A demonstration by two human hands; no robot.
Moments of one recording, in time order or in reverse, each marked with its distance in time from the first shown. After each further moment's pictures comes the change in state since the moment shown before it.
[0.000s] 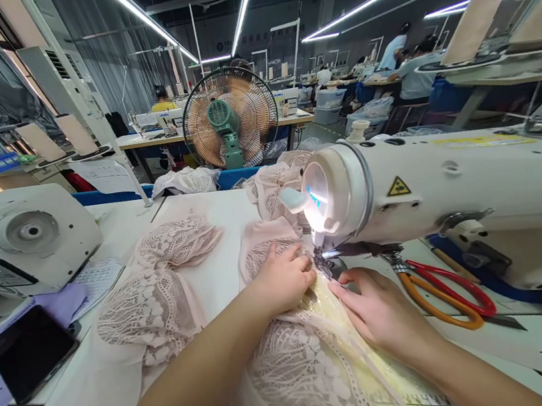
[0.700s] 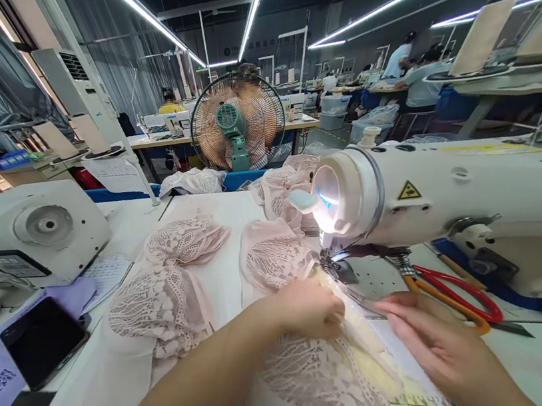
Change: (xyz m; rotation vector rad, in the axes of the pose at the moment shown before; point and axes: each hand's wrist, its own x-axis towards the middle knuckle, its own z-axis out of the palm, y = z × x) left_hand -0.006 0.019 -0.014 -0.442 -0.175 0.175; right_hand -0.037 0.000 -0.035 0.298 0.103 0.286
